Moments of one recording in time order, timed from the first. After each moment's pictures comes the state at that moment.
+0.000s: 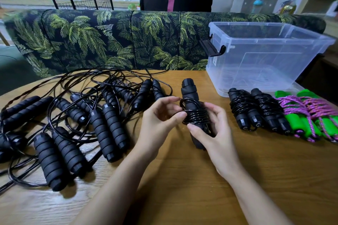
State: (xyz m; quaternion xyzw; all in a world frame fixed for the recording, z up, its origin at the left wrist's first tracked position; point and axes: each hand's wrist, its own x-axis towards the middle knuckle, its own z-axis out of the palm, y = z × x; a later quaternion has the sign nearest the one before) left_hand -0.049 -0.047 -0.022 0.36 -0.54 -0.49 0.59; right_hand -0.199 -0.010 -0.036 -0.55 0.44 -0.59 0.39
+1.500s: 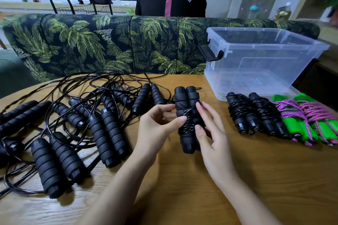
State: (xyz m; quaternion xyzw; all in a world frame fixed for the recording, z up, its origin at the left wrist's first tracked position) left_hand -0.049 -0.043 -0.013 0.42 -0.50 -0.49 0.58; right_hand -0.196 -0.014 -0.043 -0.64 0.47 -0.57 0.20
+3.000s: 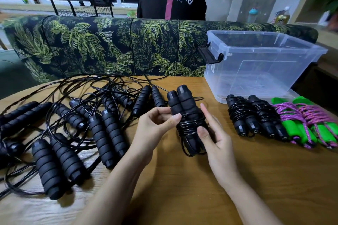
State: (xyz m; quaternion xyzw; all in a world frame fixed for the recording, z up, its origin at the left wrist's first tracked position) left_hand -0.040 -0.048 -0.010 0.42 -0.48 -0.53 0.56; right_hand -0.201 -0.013 -0.040 -0.61 0.42 -0.60 0.31
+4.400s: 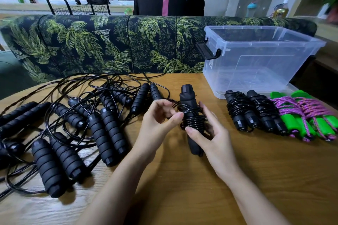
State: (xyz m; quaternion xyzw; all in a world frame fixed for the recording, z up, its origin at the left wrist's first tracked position) left_hand -0.043 -0.048 -0.020 0.36 -0.56 -0.50 0.56; right_hand -0.198 -0.009 -0.032 -0.57 0.46 -0.57 0.36
